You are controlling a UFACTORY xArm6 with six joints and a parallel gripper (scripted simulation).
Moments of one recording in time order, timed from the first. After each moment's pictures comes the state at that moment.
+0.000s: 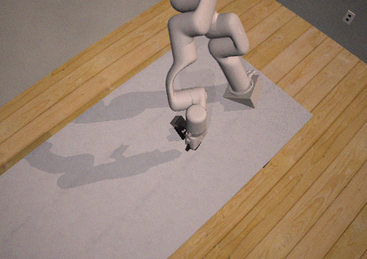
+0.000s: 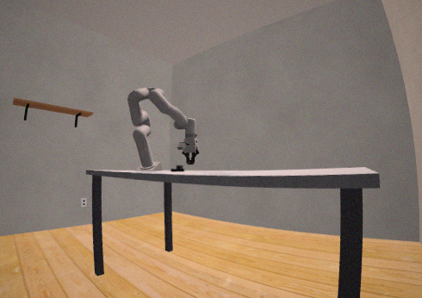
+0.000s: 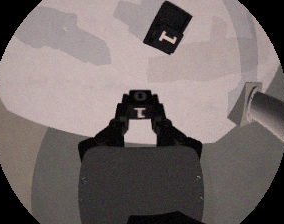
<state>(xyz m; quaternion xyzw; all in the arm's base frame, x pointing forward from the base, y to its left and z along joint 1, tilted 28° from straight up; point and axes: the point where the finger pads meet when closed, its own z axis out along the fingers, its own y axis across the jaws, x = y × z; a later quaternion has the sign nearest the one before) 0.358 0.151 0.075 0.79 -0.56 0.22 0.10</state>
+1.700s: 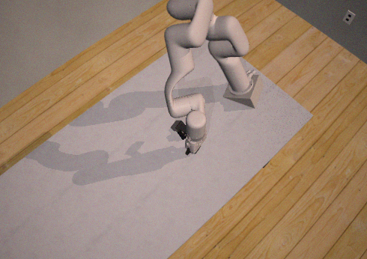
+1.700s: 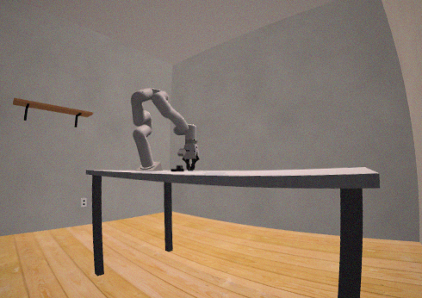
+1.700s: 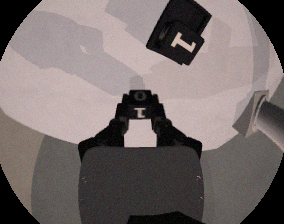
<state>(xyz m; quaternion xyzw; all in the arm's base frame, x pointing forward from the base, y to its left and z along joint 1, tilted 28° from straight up) 0.369 0.135 0.037 0.79 -0.56 0.22 0.09</state>
